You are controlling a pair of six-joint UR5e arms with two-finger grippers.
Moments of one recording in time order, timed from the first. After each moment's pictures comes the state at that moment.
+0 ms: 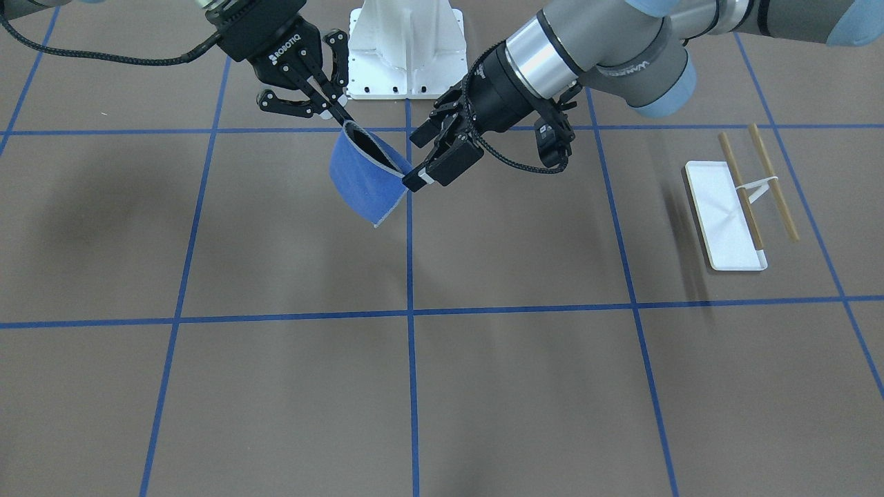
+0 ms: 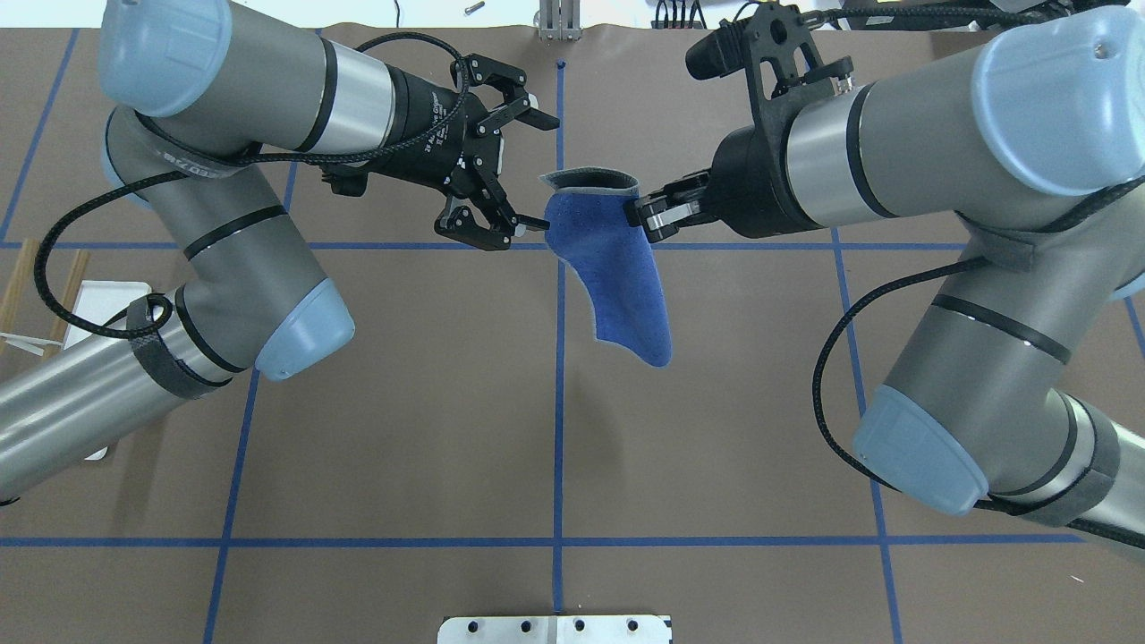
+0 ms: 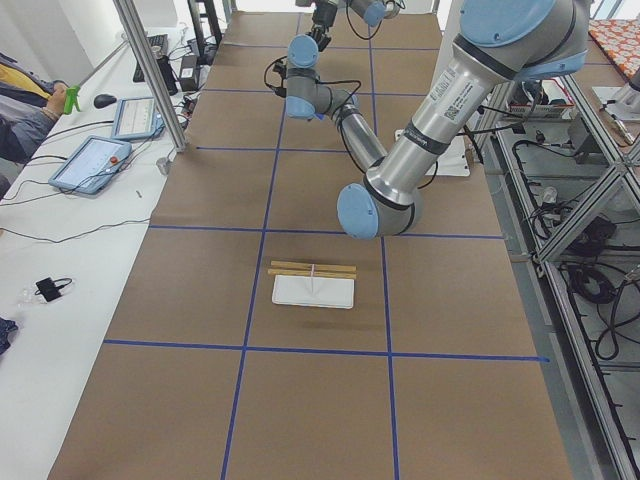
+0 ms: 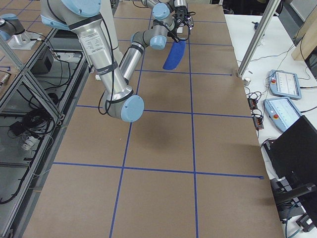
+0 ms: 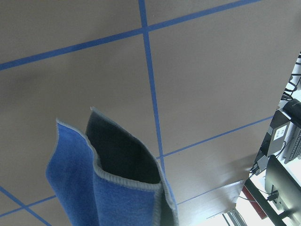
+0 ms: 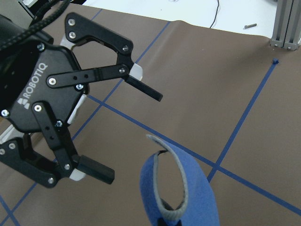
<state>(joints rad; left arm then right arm) -0.76 -2.28 -1.68 -2.37 -2.14 -2.84 0.71 -1.05 2.09 -1.25 1.95 0.78</state>
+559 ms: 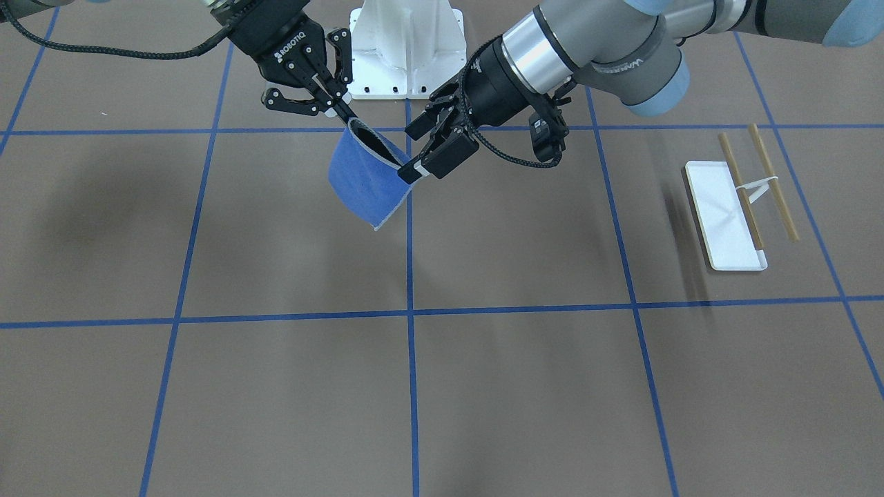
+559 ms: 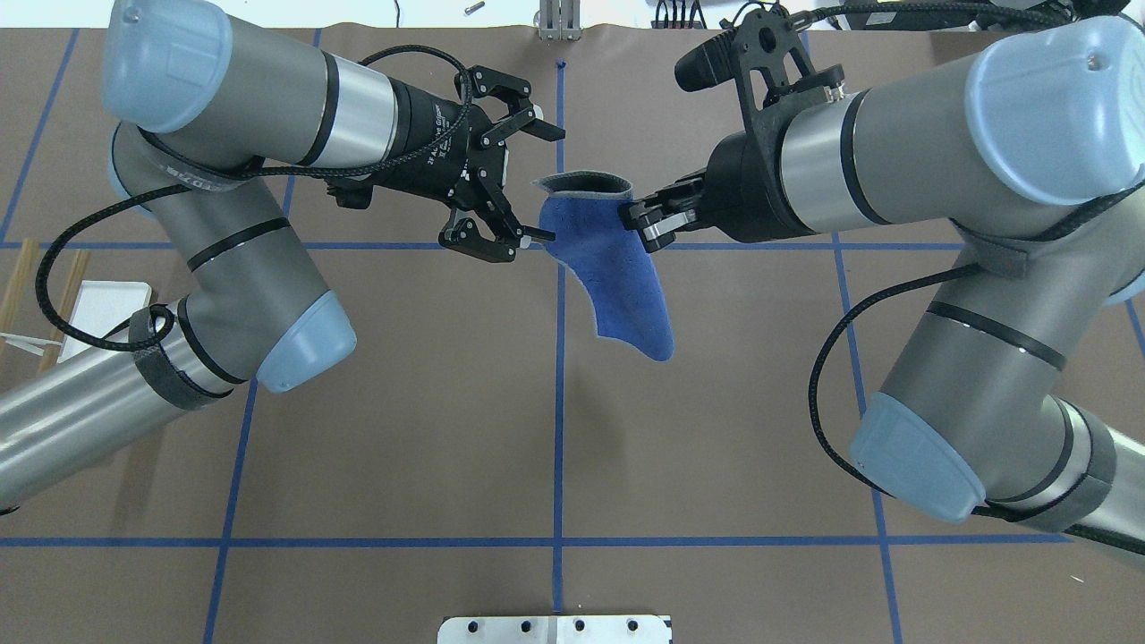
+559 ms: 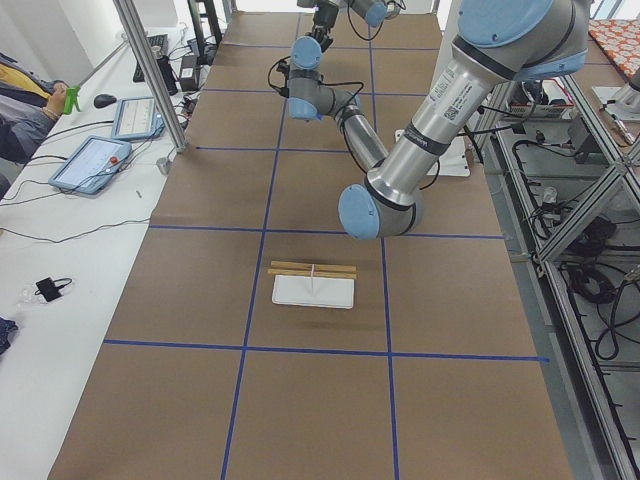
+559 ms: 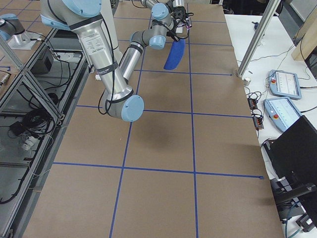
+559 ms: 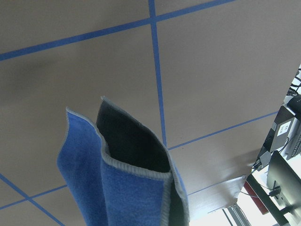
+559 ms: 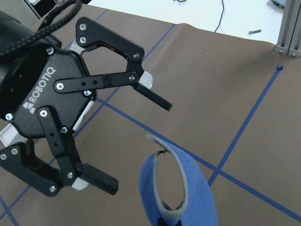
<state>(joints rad) -0.74 -2.27 -1.69 -2.39 -2.13 -2.86 0.70 -1.05 2.09 -1.24 1.95 0.71</state>
